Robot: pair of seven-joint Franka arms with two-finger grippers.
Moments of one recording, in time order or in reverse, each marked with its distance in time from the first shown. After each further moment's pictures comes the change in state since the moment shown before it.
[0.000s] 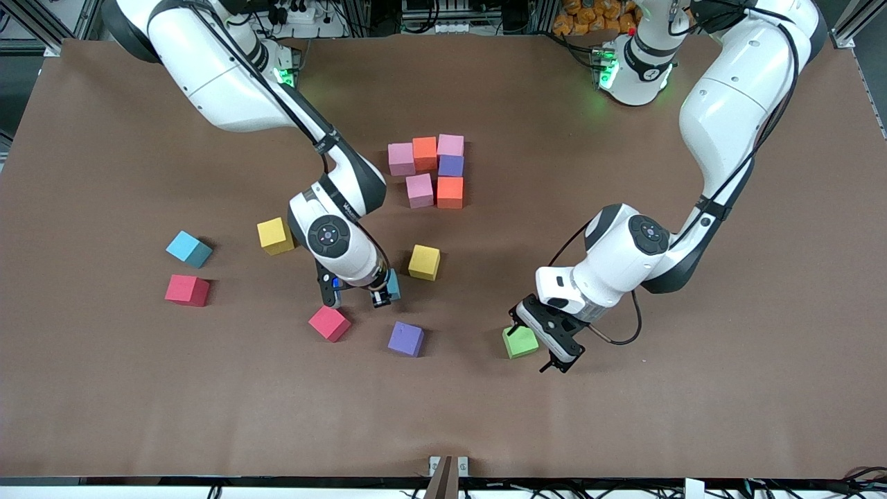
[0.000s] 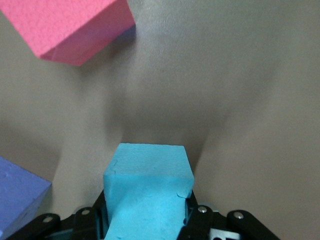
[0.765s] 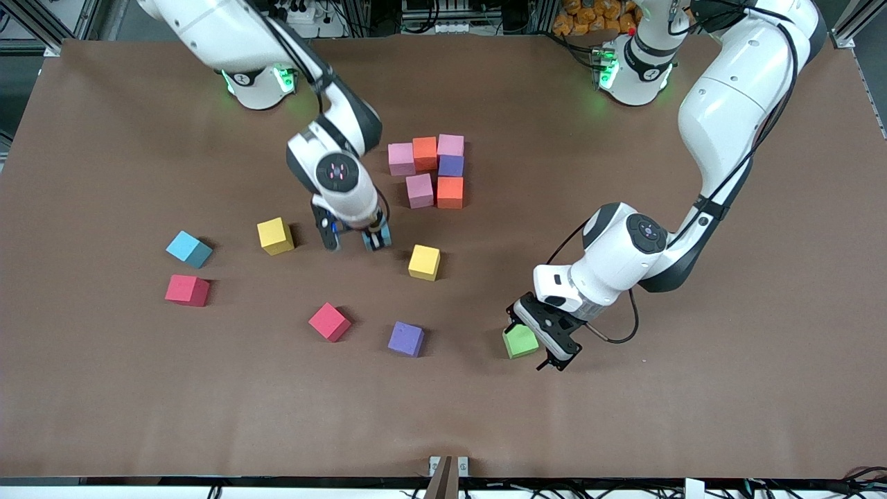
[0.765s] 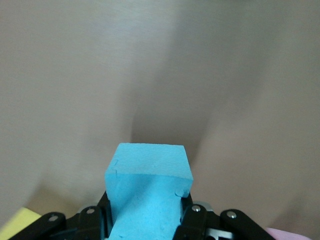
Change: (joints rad) left arm 0.001 0.000 -0.005 -0.004 -0.001 0.000 0.000; right arm 0.009 -0.354 0.063 -0.506 0.038 0.046 0.004
